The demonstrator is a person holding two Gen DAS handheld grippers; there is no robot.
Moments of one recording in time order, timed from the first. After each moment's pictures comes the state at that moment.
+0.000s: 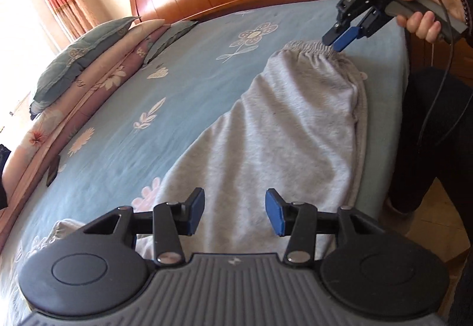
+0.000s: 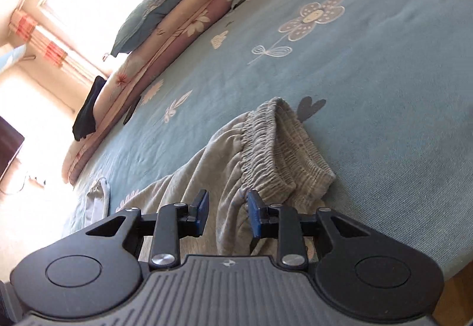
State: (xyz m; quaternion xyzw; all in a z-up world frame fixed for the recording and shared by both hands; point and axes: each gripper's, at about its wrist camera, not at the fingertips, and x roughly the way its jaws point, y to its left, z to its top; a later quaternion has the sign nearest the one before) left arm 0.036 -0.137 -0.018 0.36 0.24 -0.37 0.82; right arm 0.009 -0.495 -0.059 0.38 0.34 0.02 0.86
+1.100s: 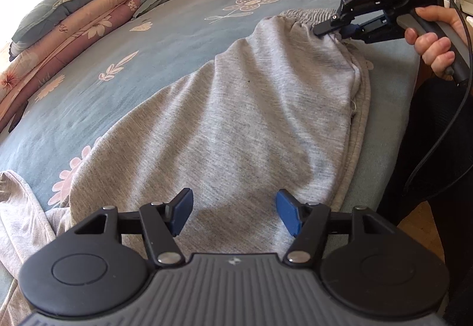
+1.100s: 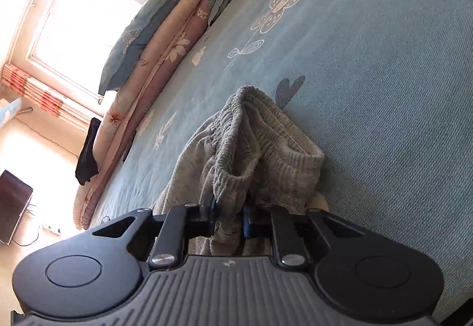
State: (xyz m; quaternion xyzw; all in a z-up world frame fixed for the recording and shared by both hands) left arm 0.033 -0.149 -0.066 0.29 0.33 -0.36 0.82; right arm 0.023 -0.497 -0.104 0.45 0.28 0.00 0.85
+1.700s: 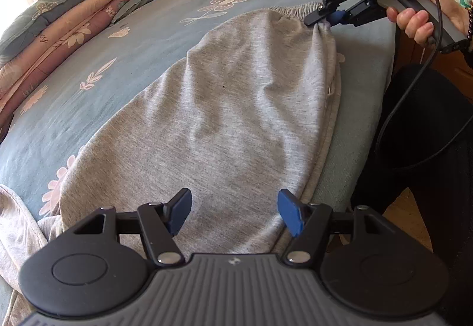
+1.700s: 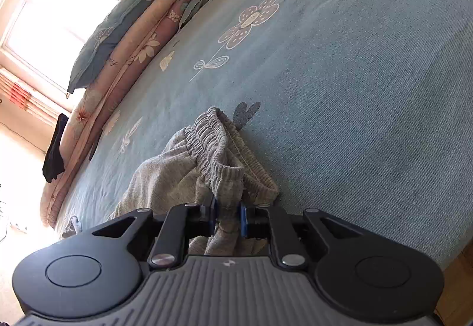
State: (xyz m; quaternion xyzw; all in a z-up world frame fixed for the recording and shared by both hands) left arm 0.021 -0.154 -0.062 0.30 0.34 -0.40 0.80; right arm 0.001 -0.525 -0.091 0.42 0.32 -0.06 0.85
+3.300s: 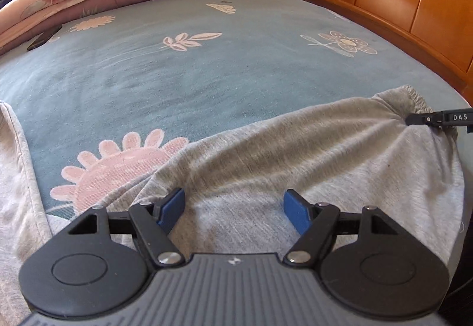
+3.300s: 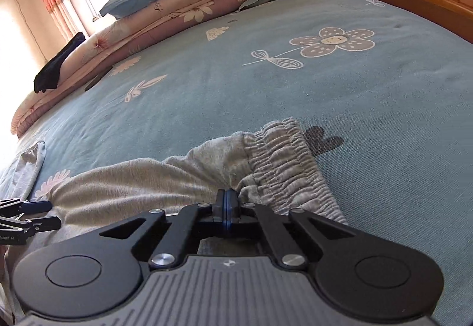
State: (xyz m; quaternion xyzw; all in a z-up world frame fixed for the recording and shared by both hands) left arm 0.179 -0.120 -0.075 0.11 0.39 -0.30 0.86; right arm 0.080 -0.456 -0.080 0.18 0.34 -0.02 0.92
